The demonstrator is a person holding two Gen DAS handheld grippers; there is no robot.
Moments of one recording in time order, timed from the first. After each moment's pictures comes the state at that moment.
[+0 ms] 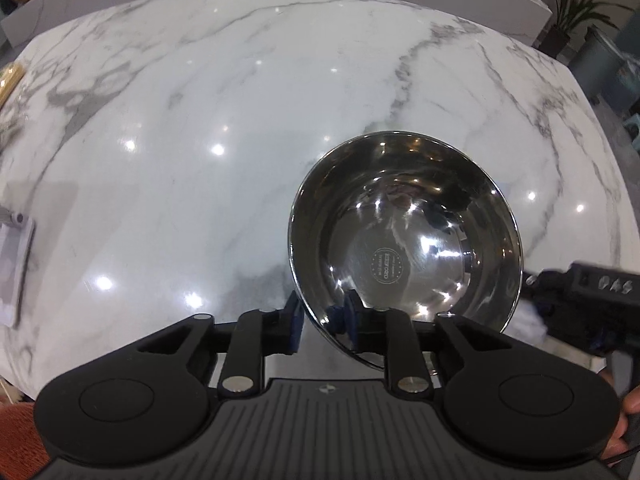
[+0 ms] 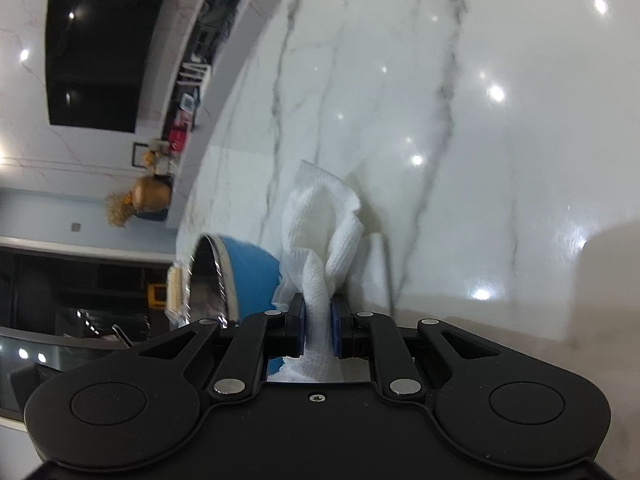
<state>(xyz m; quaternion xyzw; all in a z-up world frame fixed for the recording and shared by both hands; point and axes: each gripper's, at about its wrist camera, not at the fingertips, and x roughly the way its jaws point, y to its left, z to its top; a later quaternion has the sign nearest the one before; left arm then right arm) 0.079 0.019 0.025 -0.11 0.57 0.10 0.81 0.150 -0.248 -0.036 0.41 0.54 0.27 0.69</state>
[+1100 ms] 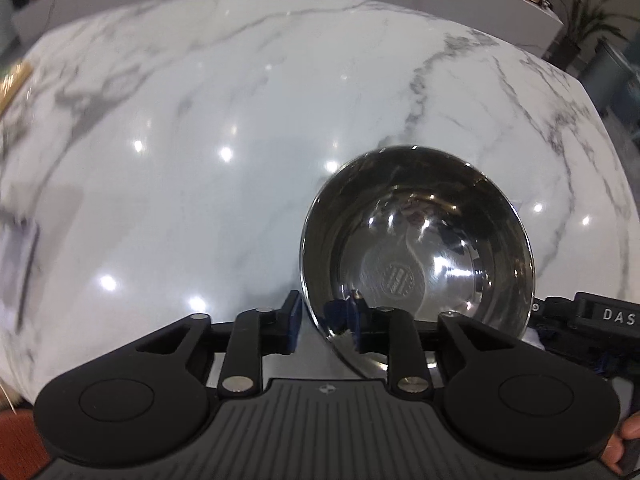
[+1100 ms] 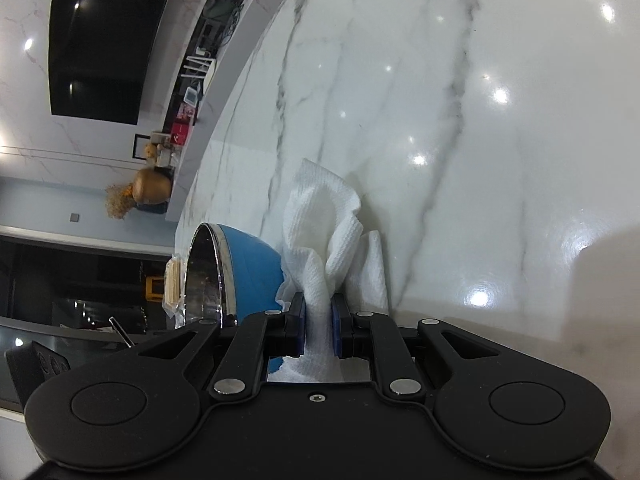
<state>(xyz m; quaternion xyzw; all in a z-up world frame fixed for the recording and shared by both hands) 0.082 0.028 0.021 -0.15 0.56 0.12 0.81 0.150 -0.229 -0.044 0.38 0.56 0.28 0.68</state>
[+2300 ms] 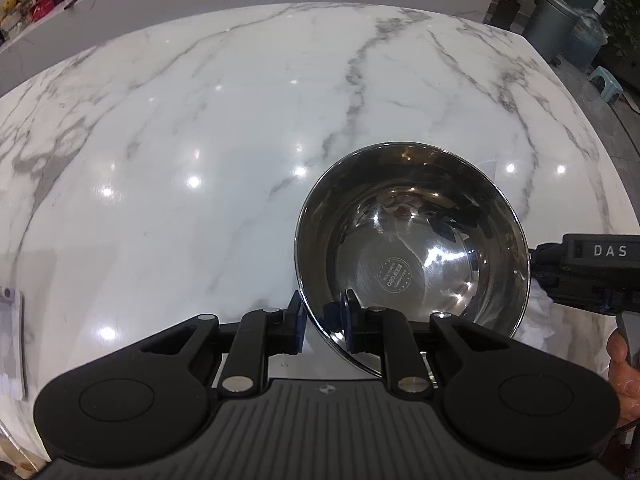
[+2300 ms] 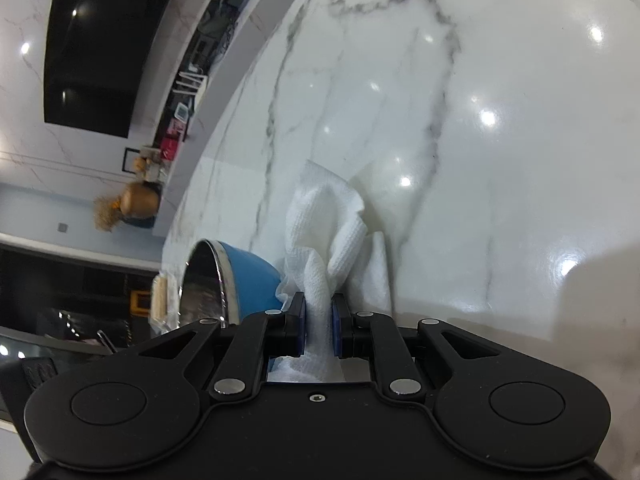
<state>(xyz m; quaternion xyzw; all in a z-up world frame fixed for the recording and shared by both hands) 0.091 0.008 0.023 -0.06 0.56 0.03 0.83 0.142 -0.247 -0.041 0.36 0.54 0.26 0.71</state>
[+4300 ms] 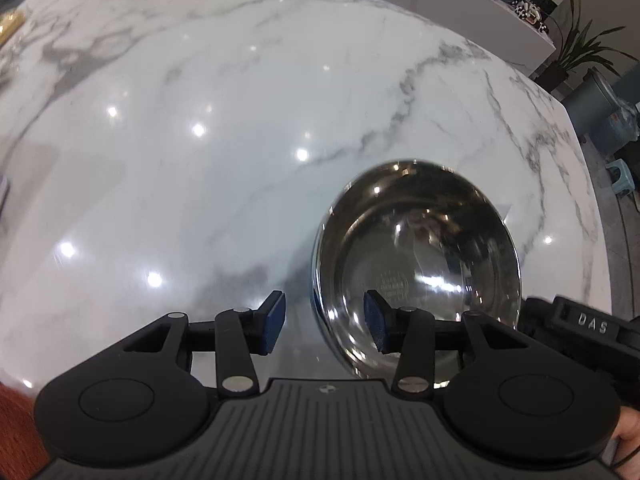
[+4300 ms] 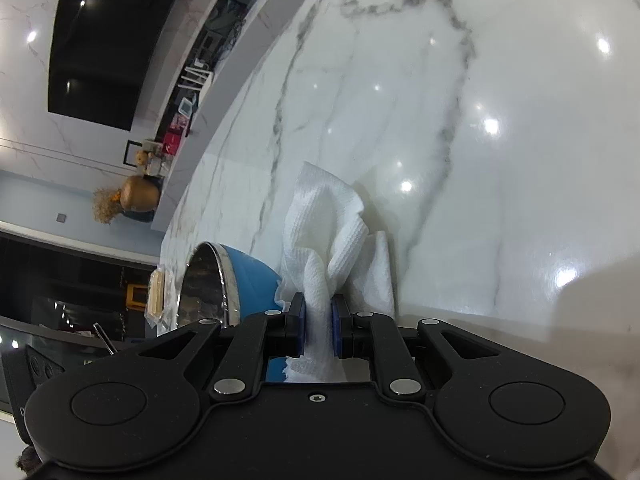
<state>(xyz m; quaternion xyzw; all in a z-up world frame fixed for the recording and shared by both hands) 0.078 0.038 0.017 -0.22 0.56 0.09 0.80 0.151 -0.247 -0.010 0.36 0.53 0.27 0.72</state>
